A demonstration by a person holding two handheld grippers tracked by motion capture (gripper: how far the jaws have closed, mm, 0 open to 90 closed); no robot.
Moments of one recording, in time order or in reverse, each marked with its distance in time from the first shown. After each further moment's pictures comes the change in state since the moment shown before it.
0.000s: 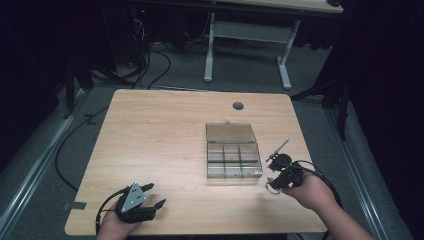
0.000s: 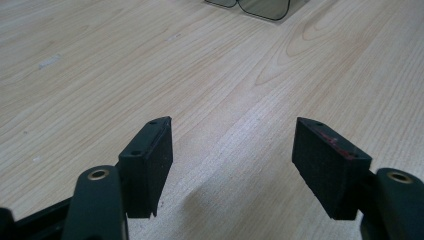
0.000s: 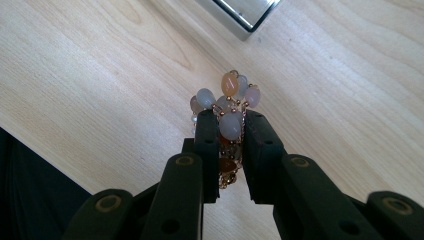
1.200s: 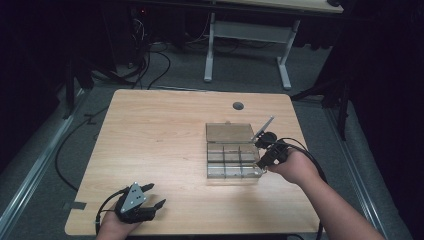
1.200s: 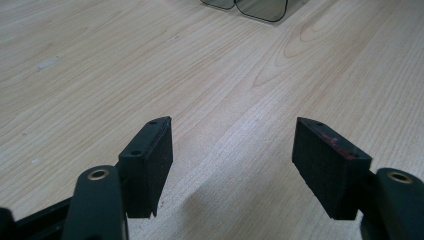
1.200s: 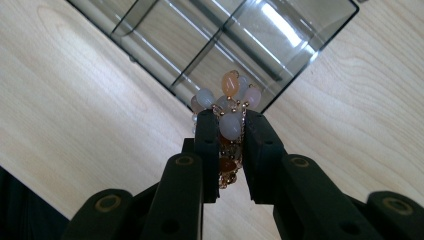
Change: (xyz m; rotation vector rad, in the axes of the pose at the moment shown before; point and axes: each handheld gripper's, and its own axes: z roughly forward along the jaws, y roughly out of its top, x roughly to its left) left arm 0.000 0.000 -0.001 -0.005 -0.008 0.004; right arm -0.006 0.068 -0.017 -0.028 0.007 -0.039
